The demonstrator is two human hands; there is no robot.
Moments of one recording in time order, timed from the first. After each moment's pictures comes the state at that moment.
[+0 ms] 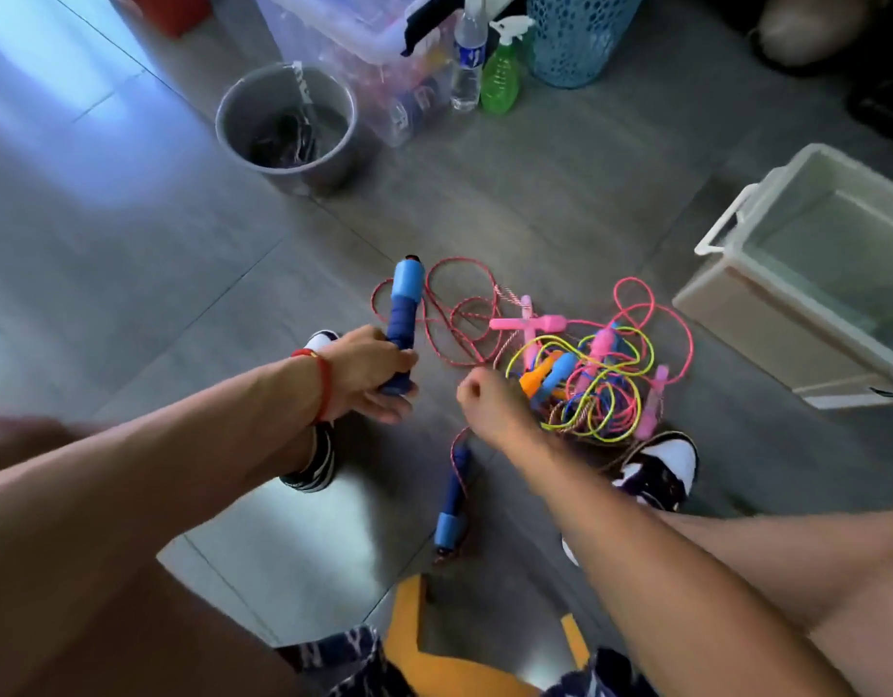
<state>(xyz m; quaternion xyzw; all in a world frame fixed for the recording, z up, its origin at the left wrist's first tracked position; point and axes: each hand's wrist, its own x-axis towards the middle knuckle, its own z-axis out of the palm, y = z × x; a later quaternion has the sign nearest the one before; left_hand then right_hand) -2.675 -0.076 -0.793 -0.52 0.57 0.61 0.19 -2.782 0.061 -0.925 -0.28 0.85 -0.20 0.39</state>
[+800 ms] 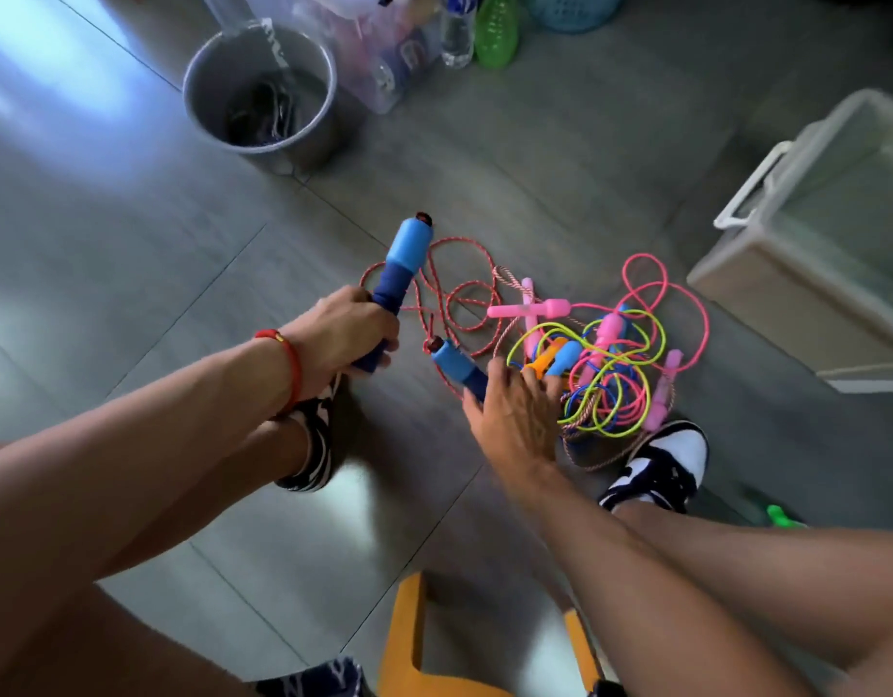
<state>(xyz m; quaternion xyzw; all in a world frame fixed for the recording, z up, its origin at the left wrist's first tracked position) -2.713 -0.100 -0.784 -0.55 0.62 0.55 0.13 -2.779 0.084 -0.939 -0.39 0.92 -0.10 0.07</state>
